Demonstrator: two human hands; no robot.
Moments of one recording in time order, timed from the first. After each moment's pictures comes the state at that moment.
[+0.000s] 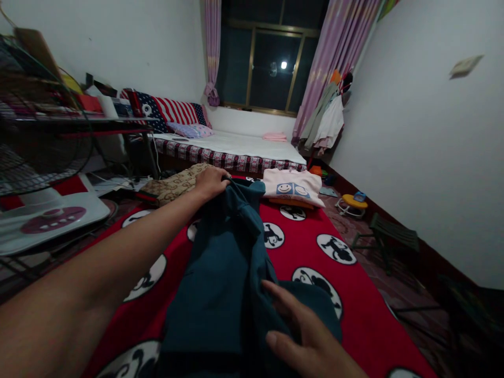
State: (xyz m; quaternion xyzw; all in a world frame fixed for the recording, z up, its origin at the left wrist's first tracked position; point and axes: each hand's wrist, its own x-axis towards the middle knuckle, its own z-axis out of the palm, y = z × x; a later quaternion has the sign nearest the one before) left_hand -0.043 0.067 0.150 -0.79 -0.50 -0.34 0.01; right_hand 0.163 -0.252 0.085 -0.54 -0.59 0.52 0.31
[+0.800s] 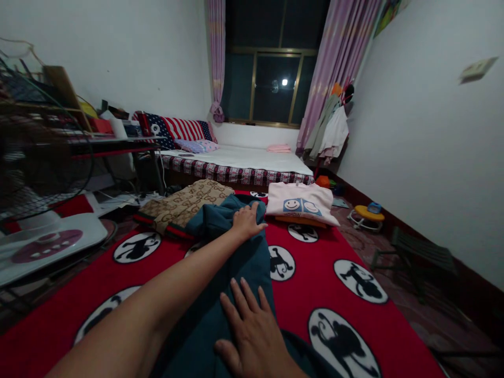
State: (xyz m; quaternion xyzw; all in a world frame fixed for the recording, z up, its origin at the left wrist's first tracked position) left_hand 0.055 0.075 0.081 -0.81 -0.54 -0.23 0.01; right_hand 0.112 -0.141 0.032 -0.50 -0.84 0.21 0.10
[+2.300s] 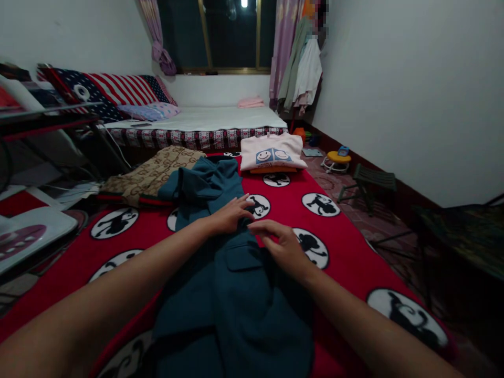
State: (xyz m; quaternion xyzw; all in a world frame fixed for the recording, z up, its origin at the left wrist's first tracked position) left_hand 0.027 -0.005 0.043 -0.99 -0.16 -0.02 -0.05; right_hand 0.178 -0.170 0.045 -0.48 -0.66 0.26 0.51
